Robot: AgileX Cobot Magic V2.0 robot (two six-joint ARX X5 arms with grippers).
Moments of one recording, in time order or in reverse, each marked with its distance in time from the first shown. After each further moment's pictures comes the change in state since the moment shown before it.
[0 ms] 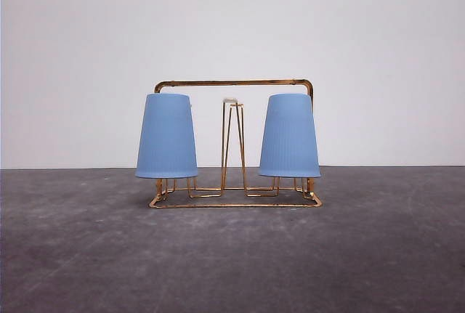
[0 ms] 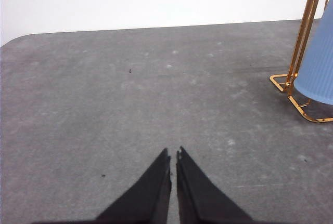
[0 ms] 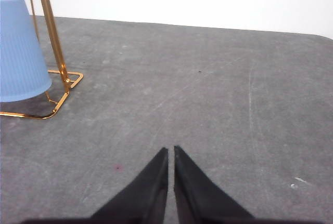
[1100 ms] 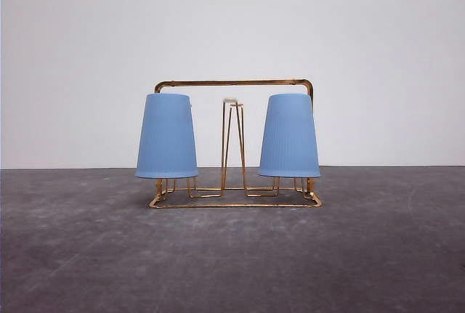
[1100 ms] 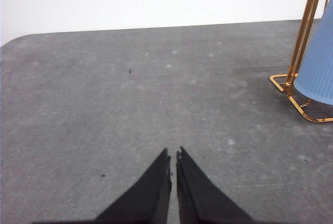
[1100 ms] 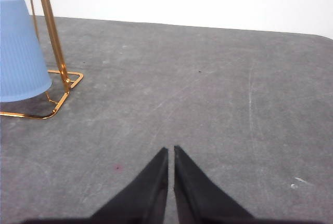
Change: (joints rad) left_arx 0.000 0.000 0.000 0.000 0.000 0.000; right_arx 0.000 0.000 0.000 0.000 0.000 0.000
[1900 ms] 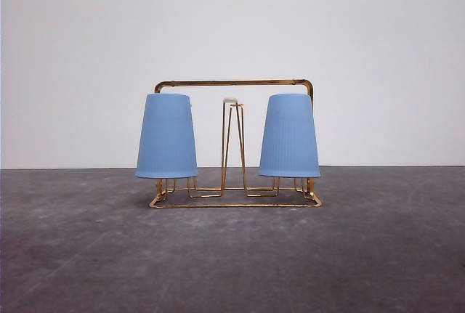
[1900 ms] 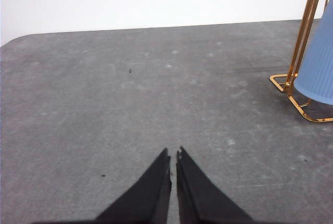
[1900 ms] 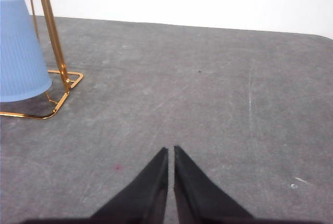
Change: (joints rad) left_arx 0.000 0.000 0.000 0.000 0.000 0.000; right_arx 0.000 0.000 0.000 0.000 0.000 0.000
